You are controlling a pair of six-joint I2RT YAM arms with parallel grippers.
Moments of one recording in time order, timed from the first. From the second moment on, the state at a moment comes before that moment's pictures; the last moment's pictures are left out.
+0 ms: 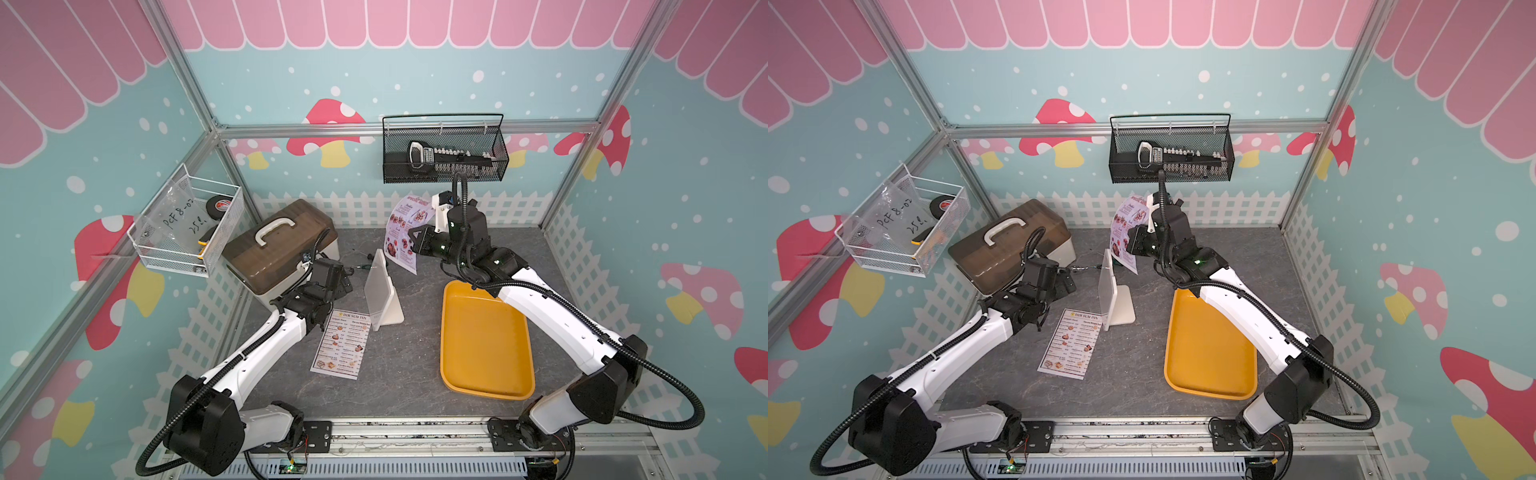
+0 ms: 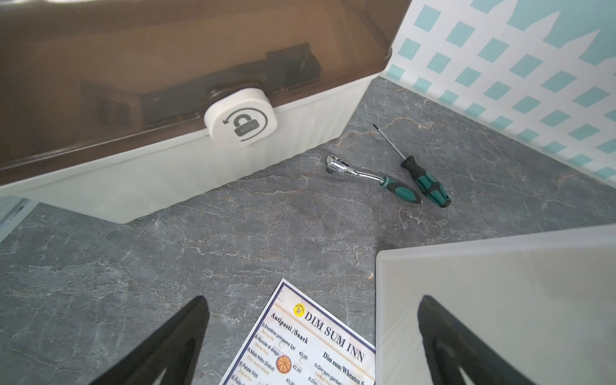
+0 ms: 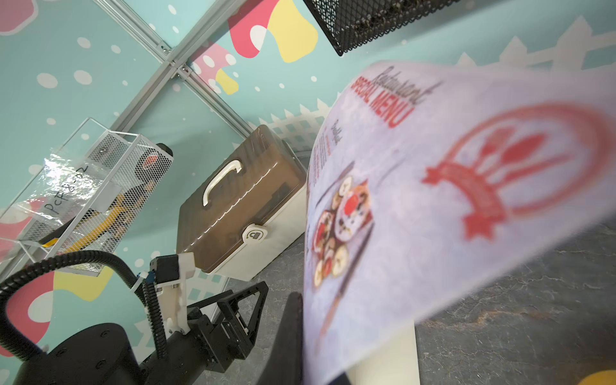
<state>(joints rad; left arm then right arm) -0.38 1.27 0.96 -0.46 -0.44 -0.67 0.66 1.53 1.56 -0.37 -0.02 0.64</state>
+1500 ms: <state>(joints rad) -0.38 1.30 0.99 -0.43 -0.42 -0.67 0.66 1.47 1.39 -0.18 0.04 0.94</state>
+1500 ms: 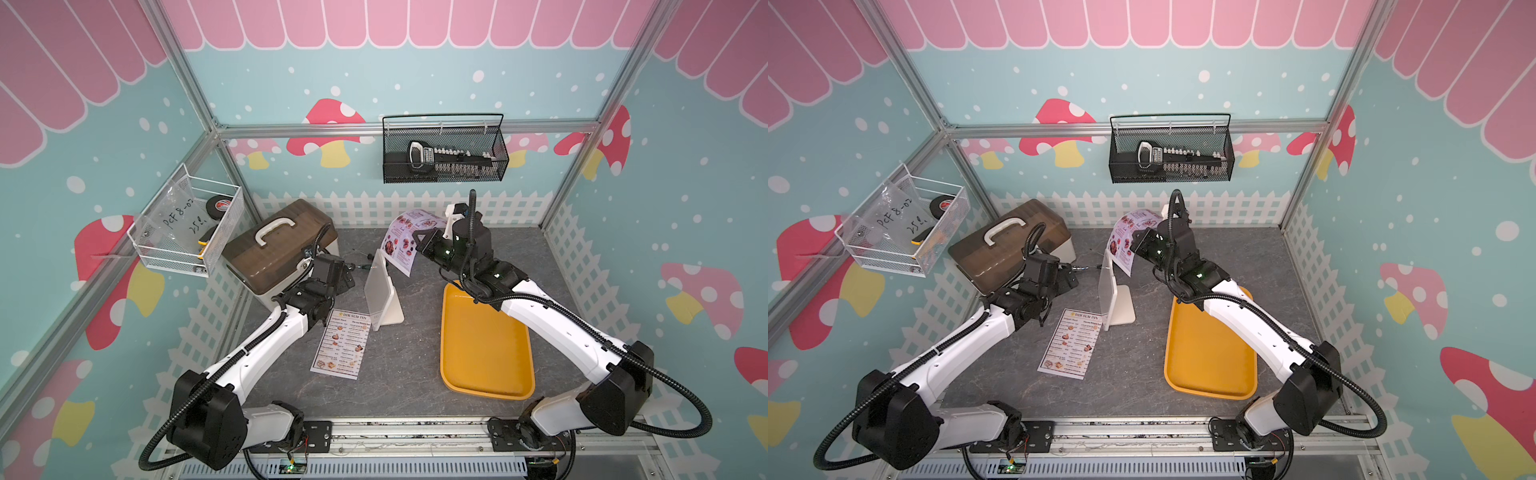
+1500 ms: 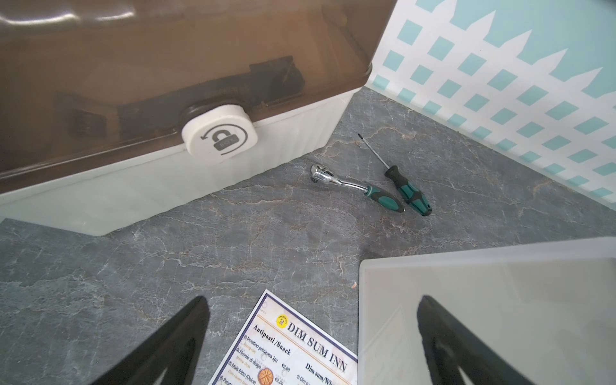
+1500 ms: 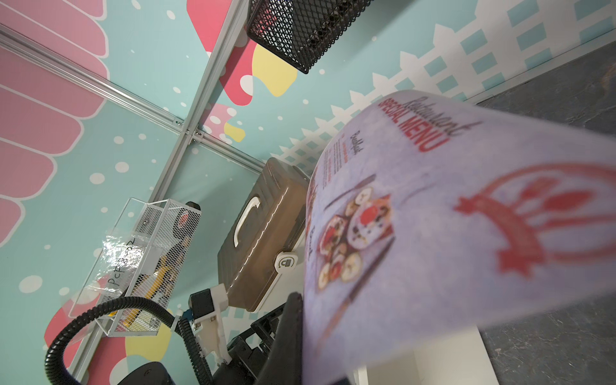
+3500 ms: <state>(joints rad) -0.38 1.28 0.99 -0.43 -0.45 -0.67 0.66 1.47 1.33 -0.14 0.03 0.97</state>
